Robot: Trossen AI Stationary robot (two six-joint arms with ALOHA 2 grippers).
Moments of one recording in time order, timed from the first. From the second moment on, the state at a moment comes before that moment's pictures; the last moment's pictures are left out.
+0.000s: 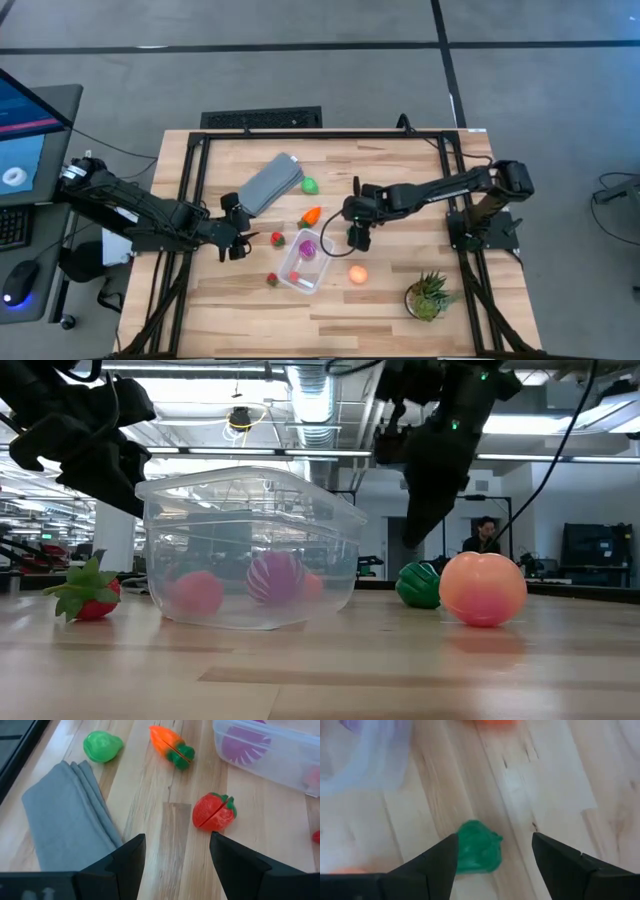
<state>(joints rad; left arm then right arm) -0.36 0.92 0.47 -0.46 -0.51 -0.30 0.05 1.65 1.07 -0.60 0.11 0.28</state>
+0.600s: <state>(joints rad) -0.36 0.92 0.47 -0.46 -0.53 -0.29 0.06 1.64 1.07 -0.60 0.09 0.24</state>
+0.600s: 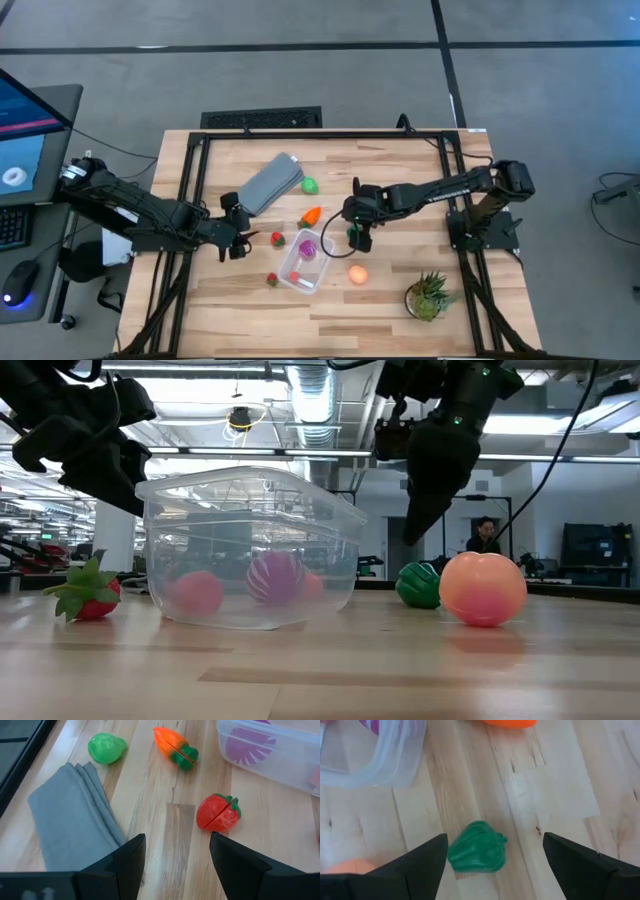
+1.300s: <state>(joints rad) -0.36 0.92 0.47 -0.46 -0.53 -0.30 0.11 1.64 1.06 -0.58 0.10 0.08</state>
